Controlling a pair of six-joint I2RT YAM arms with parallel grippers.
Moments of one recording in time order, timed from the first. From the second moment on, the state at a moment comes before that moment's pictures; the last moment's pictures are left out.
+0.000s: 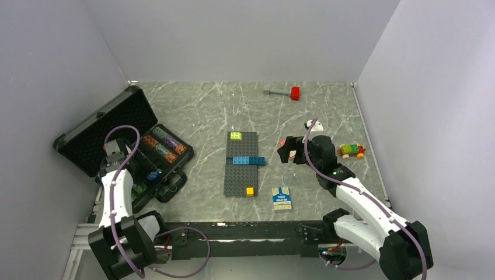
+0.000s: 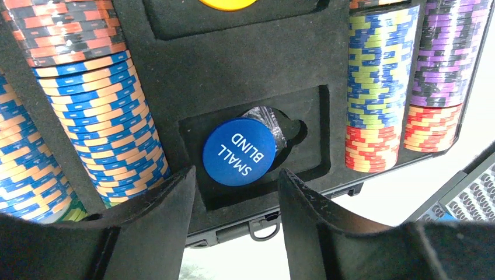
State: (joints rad) left arm 0.43 1.00 0.64 -0.68 0.11 -0.42; right arm 0.41 0.92 0.49 -0.02 -0.03 0.33
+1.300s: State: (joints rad) left arm 0.35 1.01 0.64 -0.62 0.05 -0.41; right arm 0.39 0.92 0.48 -0.01 -0.04 0.33
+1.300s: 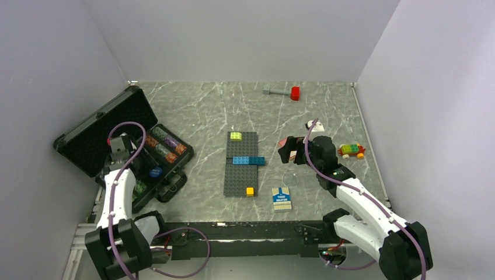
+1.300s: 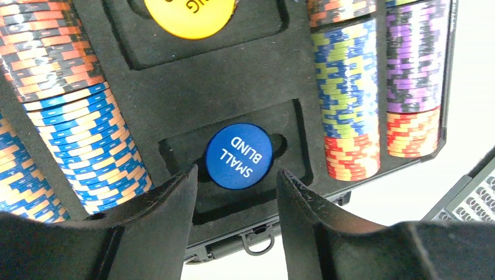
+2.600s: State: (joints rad) left arm 0.21 1.03 0.76 -0.63 -0.08 -0.36; right arm 0.39 0.91 0.48 -0.01 -0.03 0.33
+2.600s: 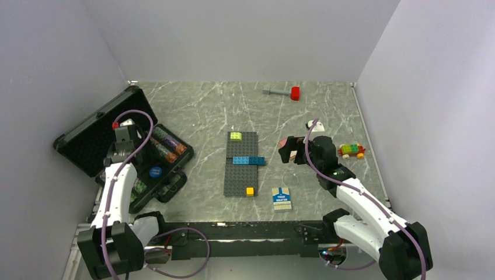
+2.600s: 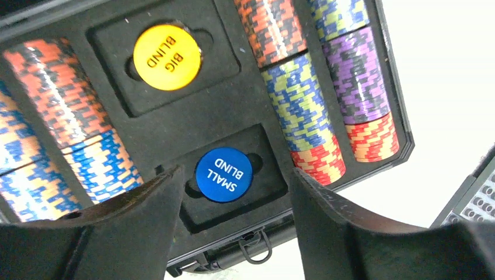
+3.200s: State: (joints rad) left arm -0.18 1.09 0.97 -0.56 -0.20 -0.20; right arm 0.38 0.94 0.56 -0.14 0.09 0.34
